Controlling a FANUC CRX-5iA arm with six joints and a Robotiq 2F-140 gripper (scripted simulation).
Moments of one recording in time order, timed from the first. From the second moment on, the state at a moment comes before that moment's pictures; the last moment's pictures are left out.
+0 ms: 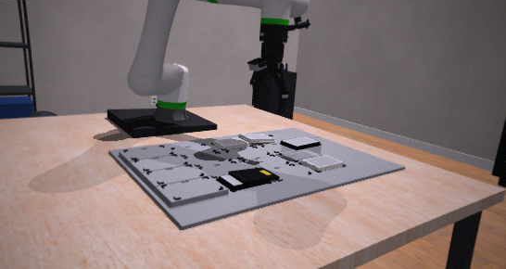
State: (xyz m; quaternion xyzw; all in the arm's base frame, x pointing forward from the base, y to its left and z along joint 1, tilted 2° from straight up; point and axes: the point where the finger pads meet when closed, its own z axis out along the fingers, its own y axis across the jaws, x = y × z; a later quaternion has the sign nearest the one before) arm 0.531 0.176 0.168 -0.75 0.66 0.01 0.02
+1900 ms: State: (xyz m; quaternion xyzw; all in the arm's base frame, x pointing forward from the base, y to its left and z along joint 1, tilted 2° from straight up) arm 0.570 0.254 0.171 -0.75 0.66 0.01 0.02
